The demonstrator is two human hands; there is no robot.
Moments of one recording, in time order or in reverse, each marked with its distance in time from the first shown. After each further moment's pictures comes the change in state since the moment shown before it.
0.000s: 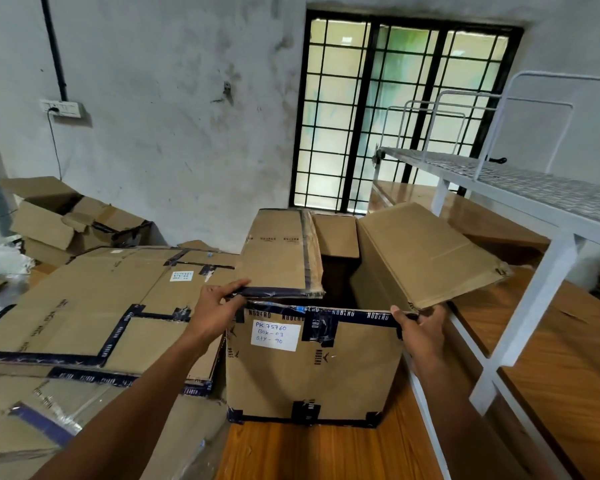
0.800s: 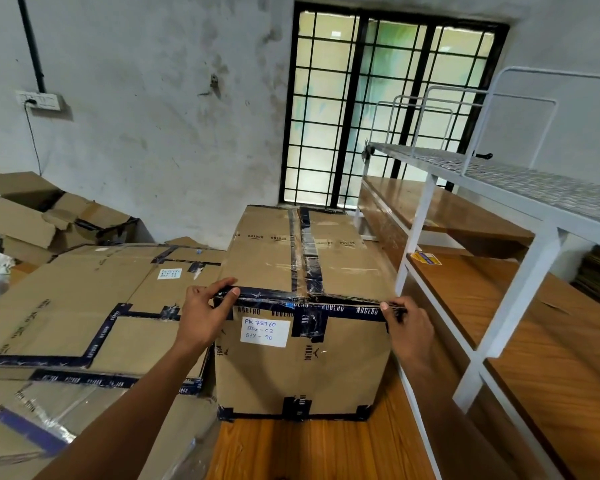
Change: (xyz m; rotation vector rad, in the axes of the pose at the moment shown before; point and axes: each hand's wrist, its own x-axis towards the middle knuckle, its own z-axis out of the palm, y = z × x) left_hand -0.004 -0.015 0.017 0.083 0.182 0.069; right_hand -0.006 0.006 -0.008 -0.595 -0.008 -0.351
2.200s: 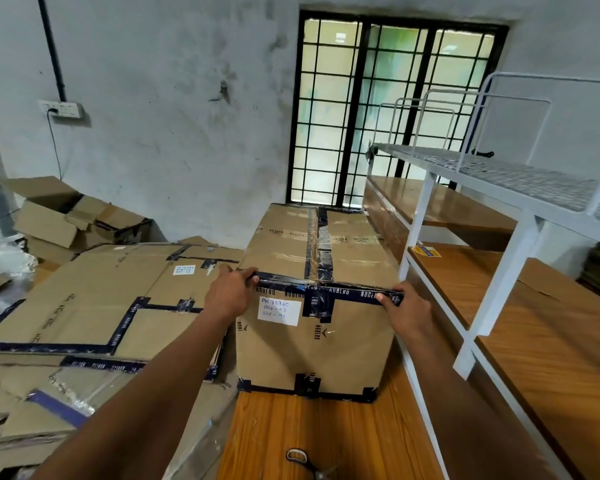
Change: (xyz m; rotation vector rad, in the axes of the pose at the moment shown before) left_hand 0.000 0.044 -0.002 0.553 -0.143 0.036; right_hand -0.022 -0.033 -0.032 -0.057 -0.114 0.025
